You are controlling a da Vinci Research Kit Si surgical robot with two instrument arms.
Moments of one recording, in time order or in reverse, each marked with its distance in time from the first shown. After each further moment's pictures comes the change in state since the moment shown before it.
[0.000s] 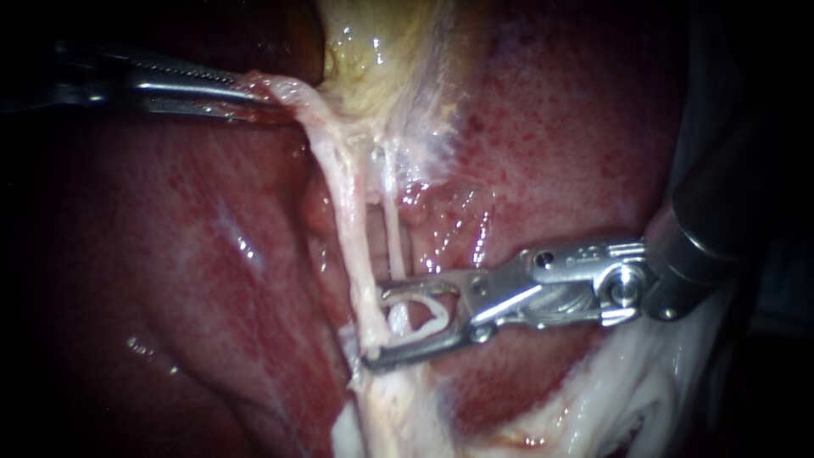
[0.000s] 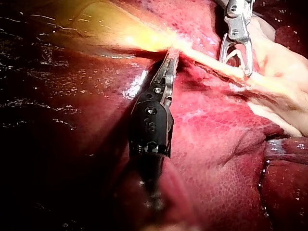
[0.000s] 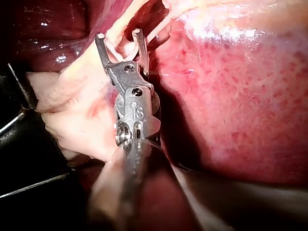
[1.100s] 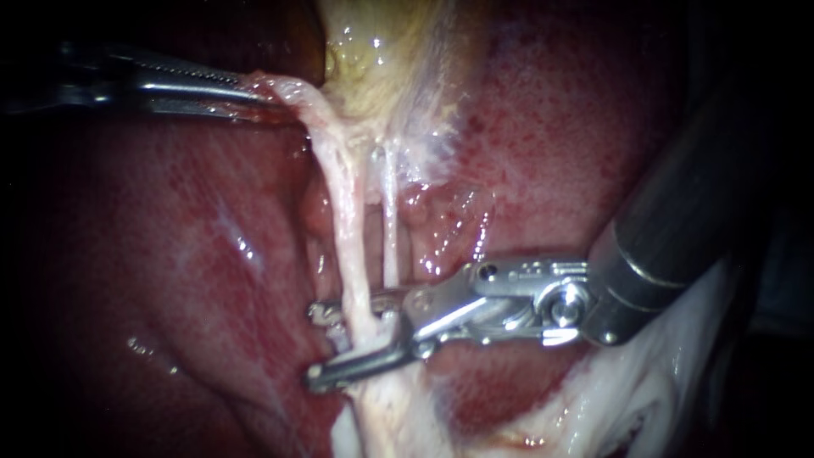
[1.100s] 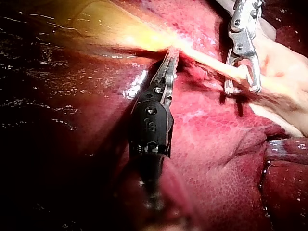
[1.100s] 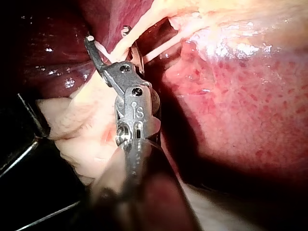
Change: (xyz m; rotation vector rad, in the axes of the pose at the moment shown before) right arm 0.002 -0.002 0.005 0.044 0.030 0.047; left arm 0.000 0.000 0.000 0.002 0.003 0.002
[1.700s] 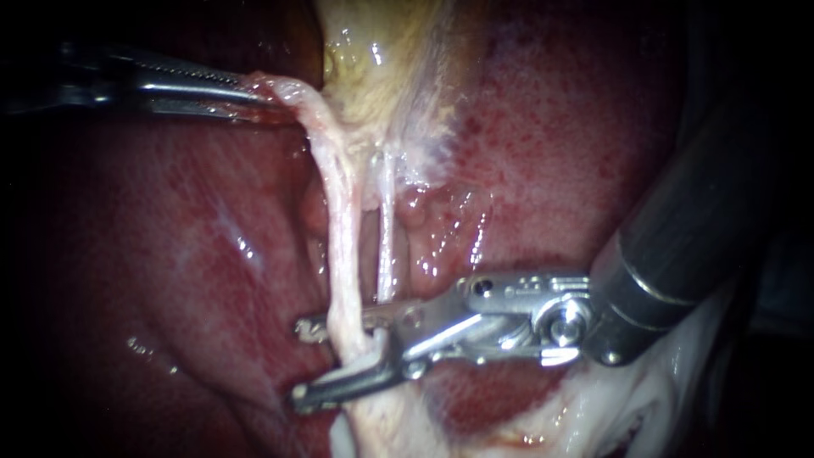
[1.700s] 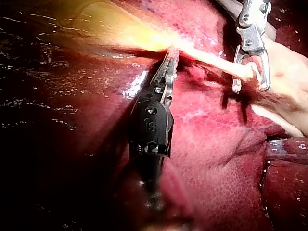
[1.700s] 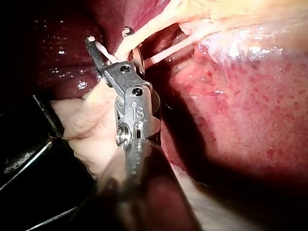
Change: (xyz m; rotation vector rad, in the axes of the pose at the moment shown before) right arm 0.002 -0.002 0.000 0.002 0.005 0.008; left arm 0.000 0.000 0.000 -0.001 0.000 0.000
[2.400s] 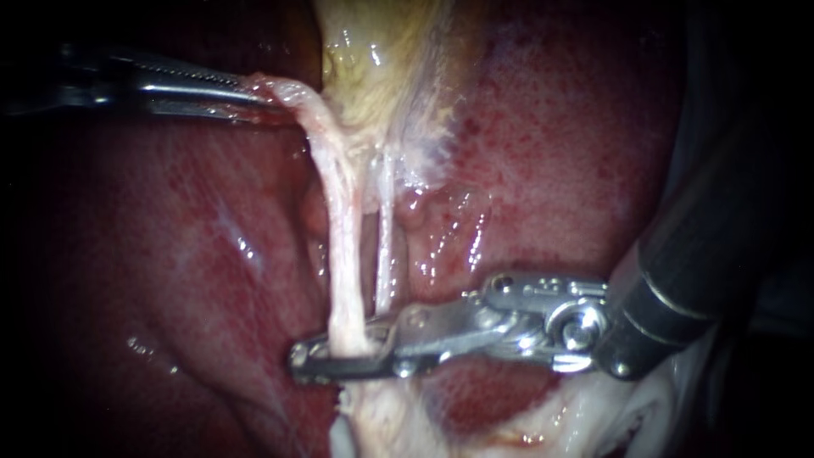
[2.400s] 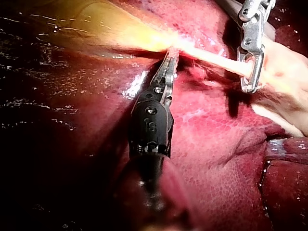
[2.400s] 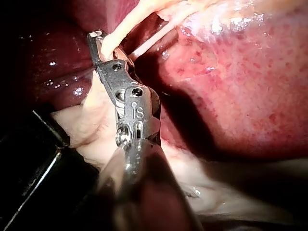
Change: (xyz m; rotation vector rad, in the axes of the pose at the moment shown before) right arm -0.001 -0.001 -0.001 0.026 -0.009 0.137; left arm 0.000 0.000 0.000 -0.001 0.000 0.000
